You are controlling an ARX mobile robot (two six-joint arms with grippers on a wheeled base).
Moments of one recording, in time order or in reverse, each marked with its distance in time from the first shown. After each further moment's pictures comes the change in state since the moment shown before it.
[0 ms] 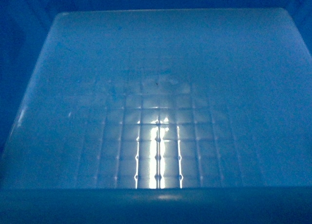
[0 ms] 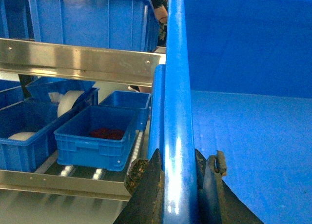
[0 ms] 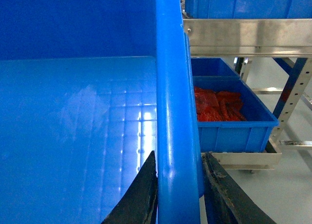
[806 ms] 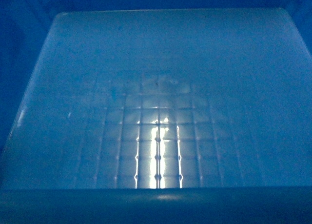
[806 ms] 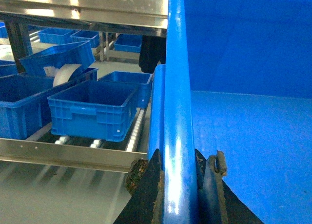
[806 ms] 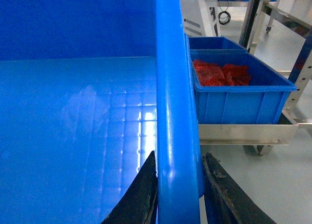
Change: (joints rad) left arm 0.000 0.000 0.000 0.000 0.000 0.000; right arm 0.000 0.000 0.000 0.000 0.000 0.000
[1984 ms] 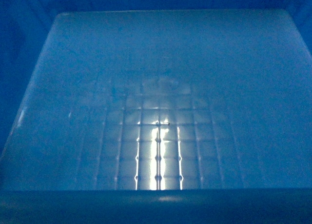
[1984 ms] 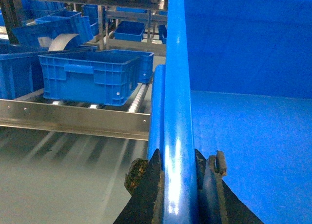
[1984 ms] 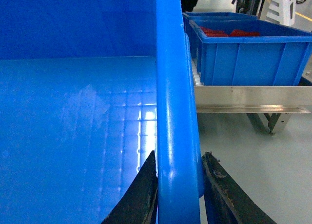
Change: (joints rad) left arm 0.000 0.002 0.000 0.000 0.000 0.000; right arm 0.000 -0.001 -0.004 0.001 0.000 0.000
